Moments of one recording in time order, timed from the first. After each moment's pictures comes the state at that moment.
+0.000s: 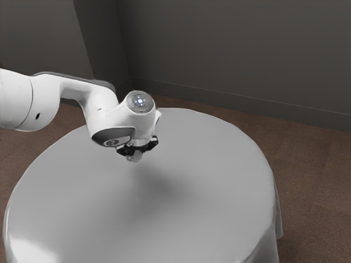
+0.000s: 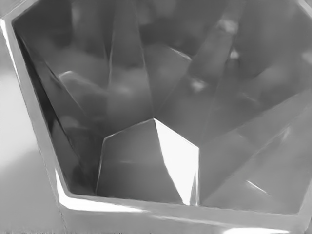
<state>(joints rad) -0.05 0.25 -0.08 -2.06 0.77 2.41 -1.50</state>
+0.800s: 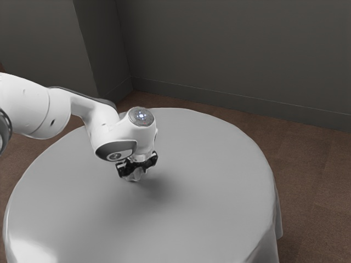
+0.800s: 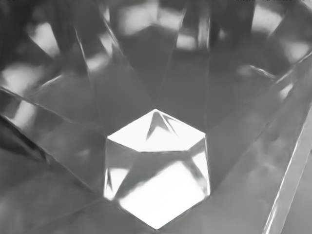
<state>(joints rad) -0.02 0.36 -0.08 -2.07 0.70 2.46 -1.62</state>
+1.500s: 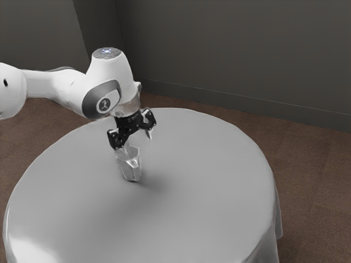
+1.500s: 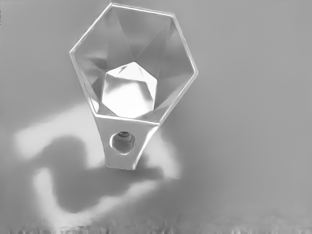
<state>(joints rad) -0.02 0.08 -0.09 -2.05 0.10 2.29 -1.32</state>
